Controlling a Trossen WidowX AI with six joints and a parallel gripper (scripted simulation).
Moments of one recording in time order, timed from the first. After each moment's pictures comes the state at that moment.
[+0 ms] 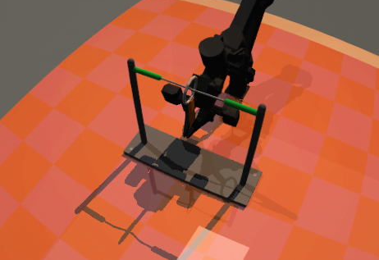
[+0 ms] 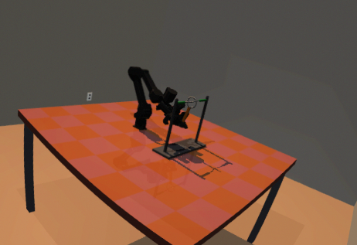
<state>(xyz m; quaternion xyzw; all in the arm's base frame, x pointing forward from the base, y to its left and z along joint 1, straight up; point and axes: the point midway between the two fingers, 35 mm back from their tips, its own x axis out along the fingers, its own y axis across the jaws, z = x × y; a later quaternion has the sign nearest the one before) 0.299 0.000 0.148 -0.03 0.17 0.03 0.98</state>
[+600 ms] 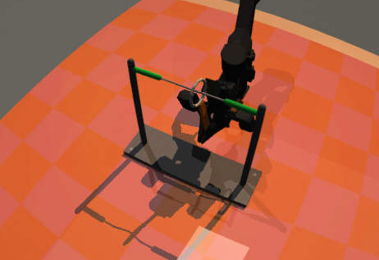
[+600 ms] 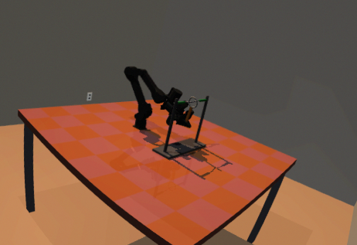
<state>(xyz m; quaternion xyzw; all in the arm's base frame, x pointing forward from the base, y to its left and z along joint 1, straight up) 0.296 0.037 0.146 0.05 0.17 -0.01 0.98</state>
